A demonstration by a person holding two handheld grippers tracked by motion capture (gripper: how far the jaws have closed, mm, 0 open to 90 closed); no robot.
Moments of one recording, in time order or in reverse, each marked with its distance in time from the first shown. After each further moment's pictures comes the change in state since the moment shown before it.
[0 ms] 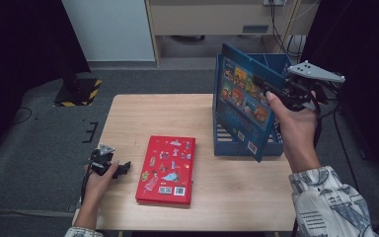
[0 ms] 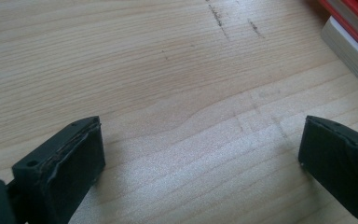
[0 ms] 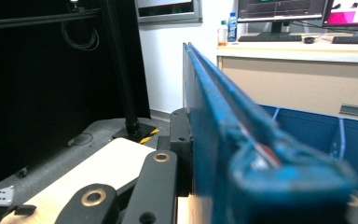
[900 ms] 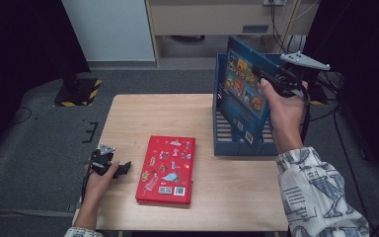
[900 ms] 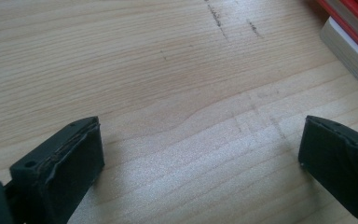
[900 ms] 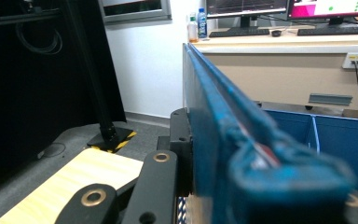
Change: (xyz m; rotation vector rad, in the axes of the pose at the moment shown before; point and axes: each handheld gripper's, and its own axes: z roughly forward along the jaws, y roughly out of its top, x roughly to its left) left arm -0.001 0.000 0.000 0.002 -0.001 0.001; right arm -0.018 0.002 0.043 0.010 -0.120 0.045
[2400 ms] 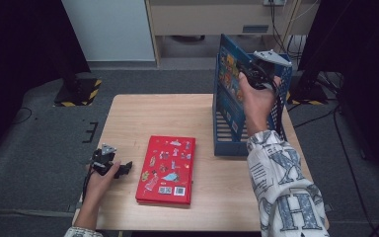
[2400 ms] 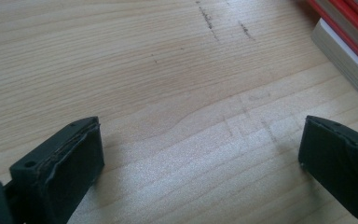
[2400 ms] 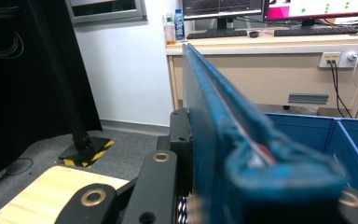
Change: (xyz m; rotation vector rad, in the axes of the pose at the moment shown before) left arm -0.003 0.002 0.002 0.001 -0.011 0.011; right arm 0.011 -0.021 0.075 -0.026 -0.109 0.005
